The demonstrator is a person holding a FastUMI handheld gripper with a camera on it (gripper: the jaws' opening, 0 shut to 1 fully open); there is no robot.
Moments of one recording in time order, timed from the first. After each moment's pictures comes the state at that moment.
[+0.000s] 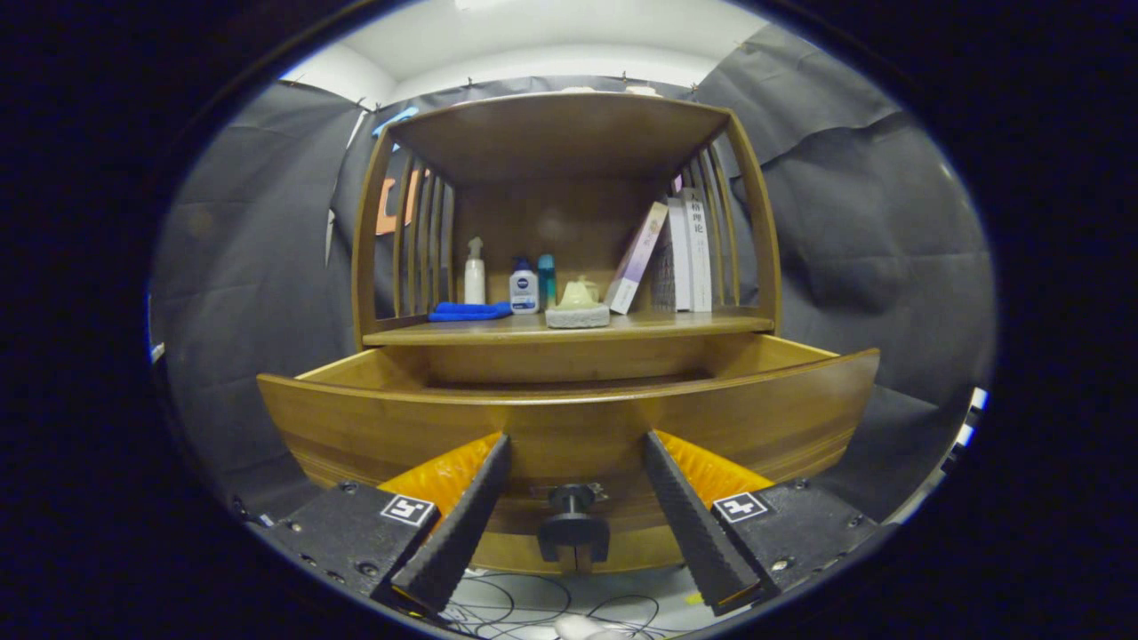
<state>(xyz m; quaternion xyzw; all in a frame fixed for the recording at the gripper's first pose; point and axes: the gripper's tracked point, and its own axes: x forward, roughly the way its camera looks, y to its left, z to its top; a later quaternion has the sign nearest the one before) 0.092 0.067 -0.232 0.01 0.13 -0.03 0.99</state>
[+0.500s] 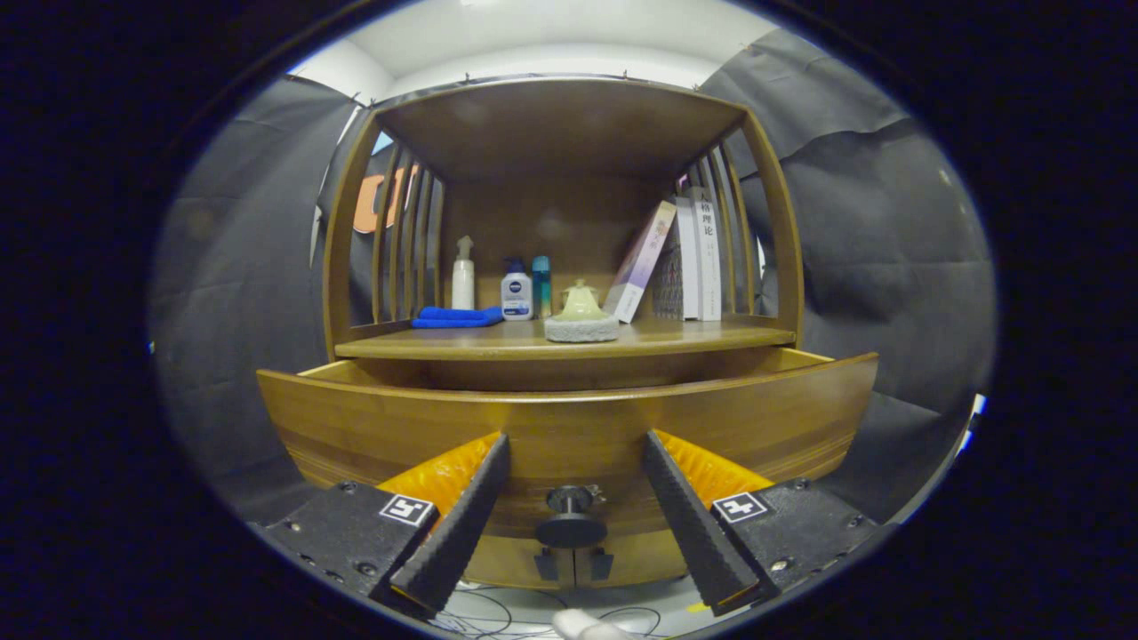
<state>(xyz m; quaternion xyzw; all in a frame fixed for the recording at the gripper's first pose) 0.145 0.074 -0.235 0.00 0.13 -0.04 0.99</state>
